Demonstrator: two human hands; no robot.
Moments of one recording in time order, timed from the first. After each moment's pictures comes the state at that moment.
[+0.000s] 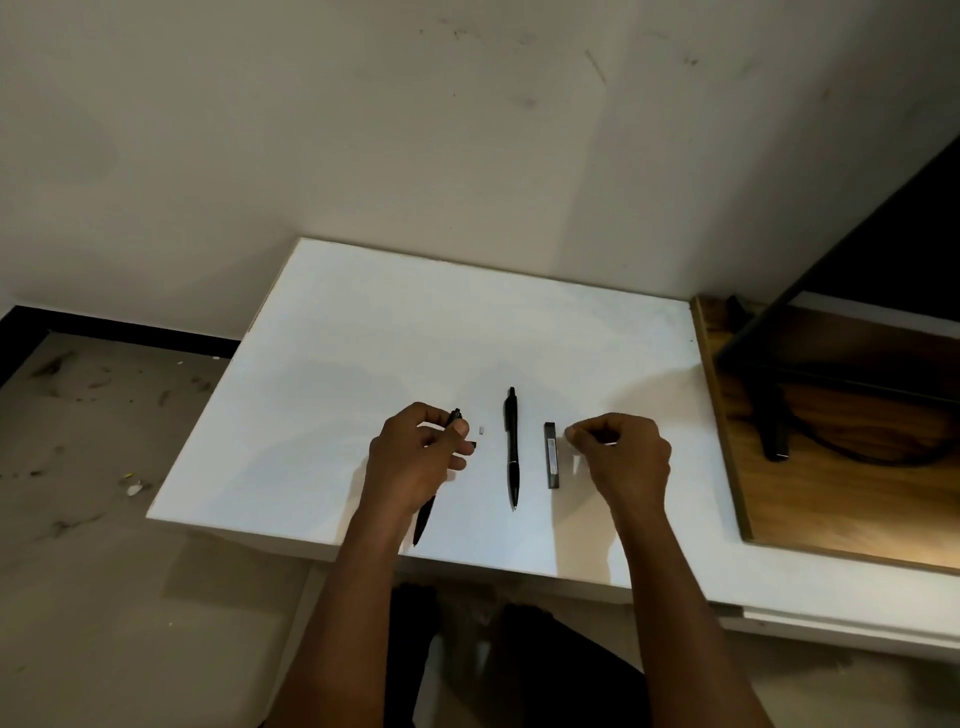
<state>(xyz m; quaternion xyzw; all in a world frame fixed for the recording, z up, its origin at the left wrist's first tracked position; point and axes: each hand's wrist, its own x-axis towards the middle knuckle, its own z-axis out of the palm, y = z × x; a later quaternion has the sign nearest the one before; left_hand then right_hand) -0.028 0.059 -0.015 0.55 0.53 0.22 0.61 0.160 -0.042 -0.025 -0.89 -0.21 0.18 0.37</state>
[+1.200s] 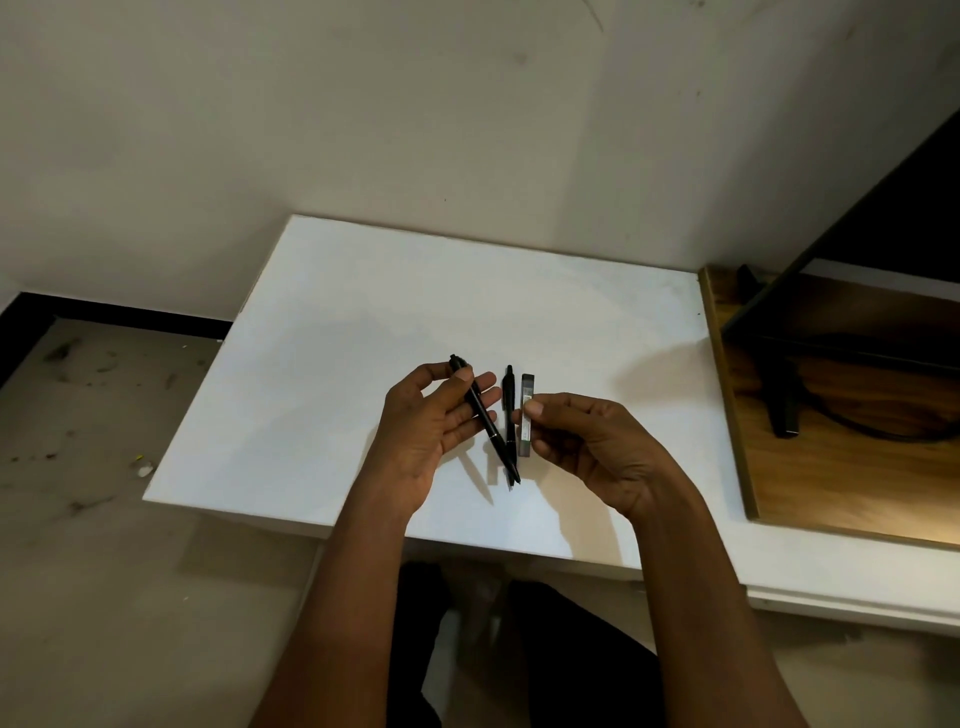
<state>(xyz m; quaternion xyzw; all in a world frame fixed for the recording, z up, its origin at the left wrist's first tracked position) -0.005 0.062 -0.012 0.33 0.41 0.30 0.80 0.157 -0.042 -0.001 -0.59 -0.11 0.59 0.54</state>
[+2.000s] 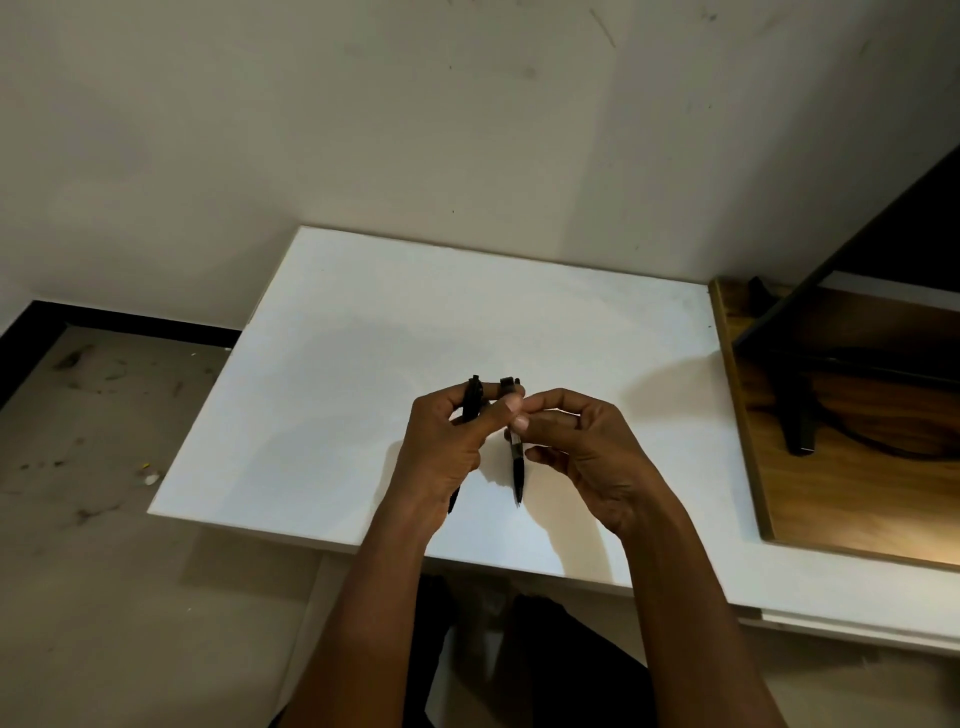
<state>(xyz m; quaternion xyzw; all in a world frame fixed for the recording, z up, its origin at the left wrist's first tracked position) 0.005 0.052 -0.006 0.52 0.45 0.28 0.67 0.146 -0.030 -0.004 -0.58 -0.22 0.54 0.57</state>
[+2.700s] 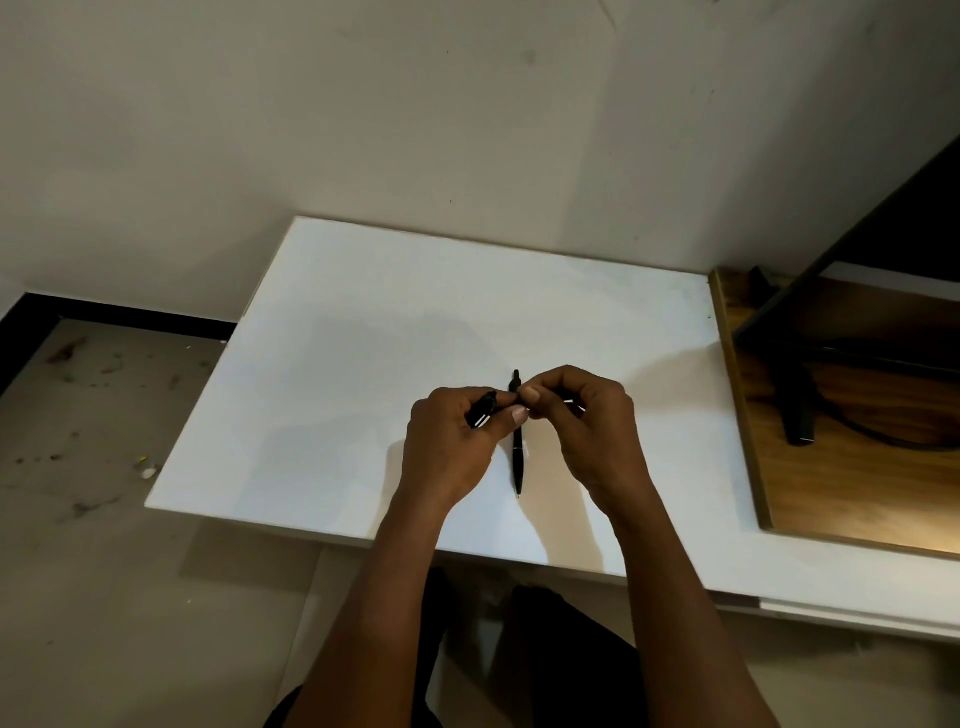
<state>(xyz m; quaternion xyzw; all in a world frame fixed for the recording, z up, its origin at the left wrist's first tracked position) 0.006 0.048 -0.011 0.70 0.46 0.23 0.50 0.142 -0.022 -0.010 -0.73 -0.38 0.29 0.50</state>
